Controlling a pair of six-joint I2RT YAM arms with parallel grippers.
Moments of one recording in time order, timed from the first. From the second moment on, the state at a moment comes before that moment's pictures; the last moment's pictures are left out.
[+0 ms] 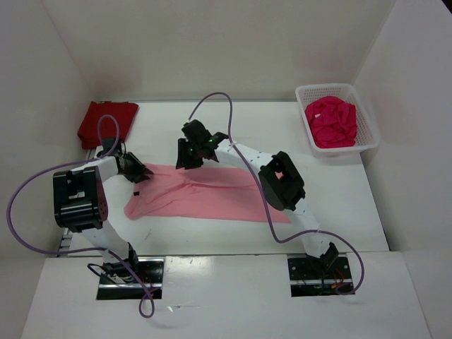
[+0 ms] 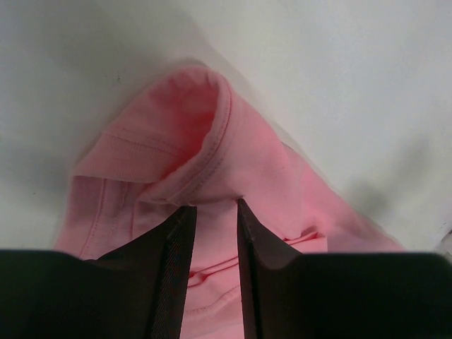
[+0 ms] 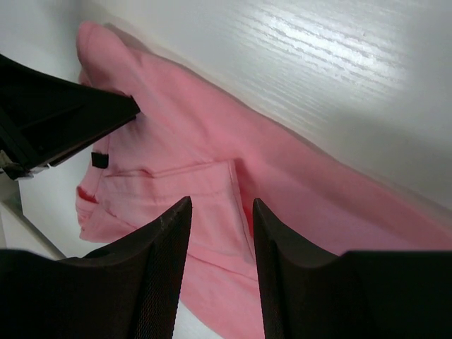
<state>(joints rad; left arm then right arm) 0.23 1.72 0.93 -0.27 0.31 -0.68 0.81 2.33 1.97 -0.46 -0.16 0.69</state>
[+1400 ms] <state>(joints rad) 0.23 1.65 0.90 -0.27 0.33 -0.69 0.87 2.53 2.23 -0.61 -0.13 0.61</state>
